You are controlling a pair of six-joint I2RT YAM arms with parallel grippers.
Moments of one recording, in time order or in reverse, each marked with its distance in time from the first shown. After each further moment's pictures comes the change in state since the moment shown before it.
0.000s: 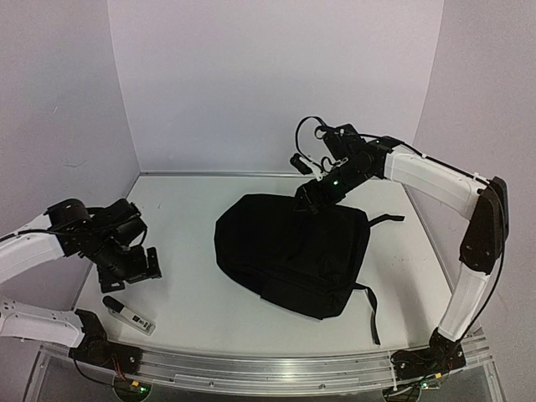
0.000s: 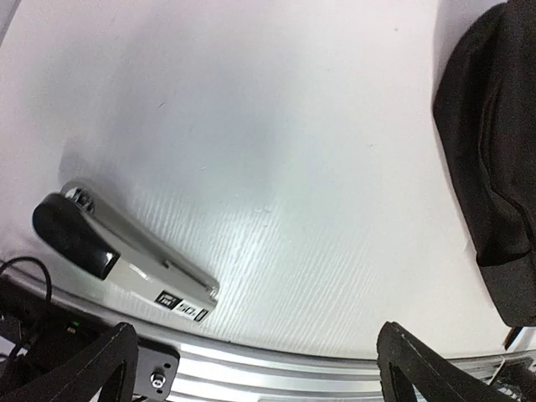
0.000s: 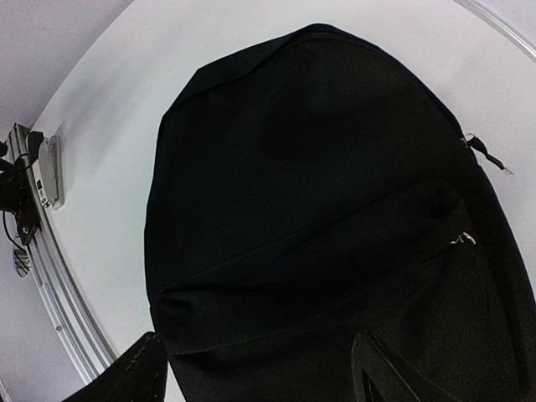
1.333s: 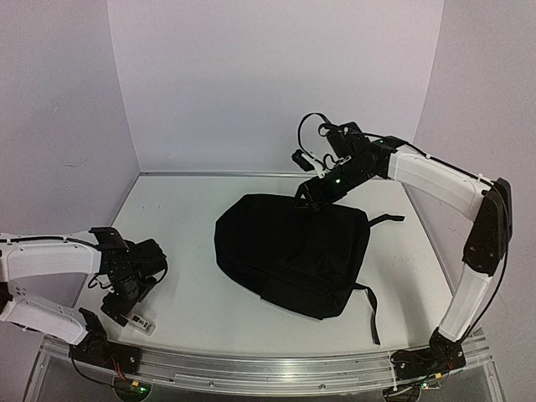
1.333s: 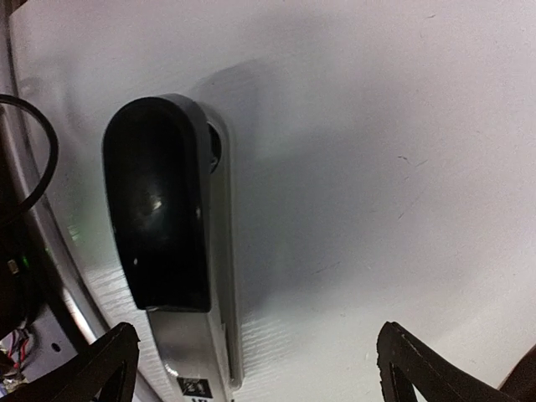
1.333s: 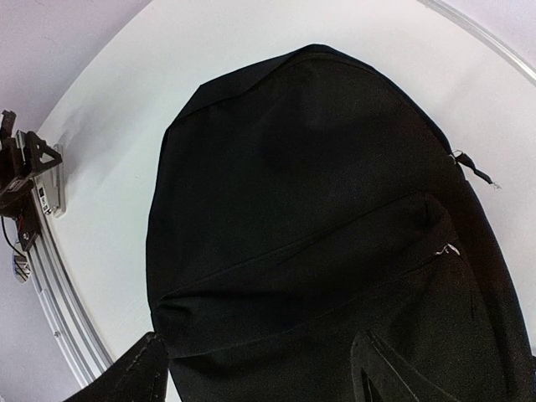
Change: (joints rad) left arm 0.001 0.188 -0.255 0.095 -0.128 -0.870; right arm -0.005 -0.025 -0.020 0.035 -0.002 -0.008
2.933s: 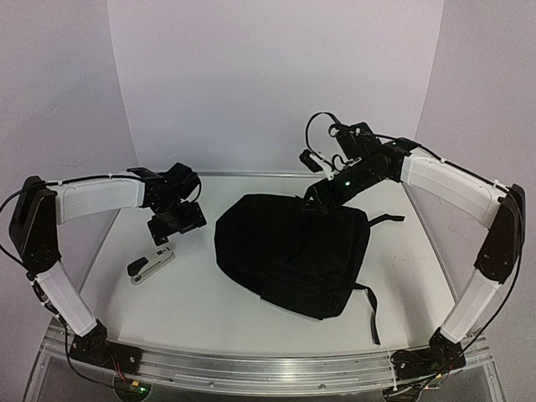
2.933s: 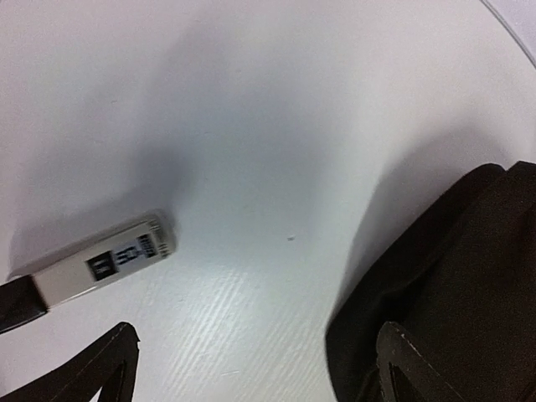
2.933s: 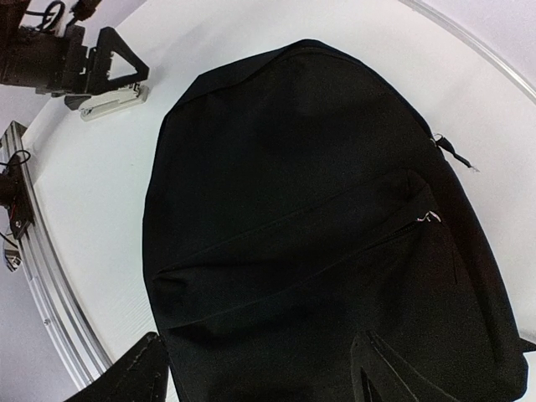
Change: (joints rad) left arm 0.208 0.477 0.587 0.348 0.031 0.950; right arm 0.000 -0.098 -0.083 -0.001 0.036 -0.030
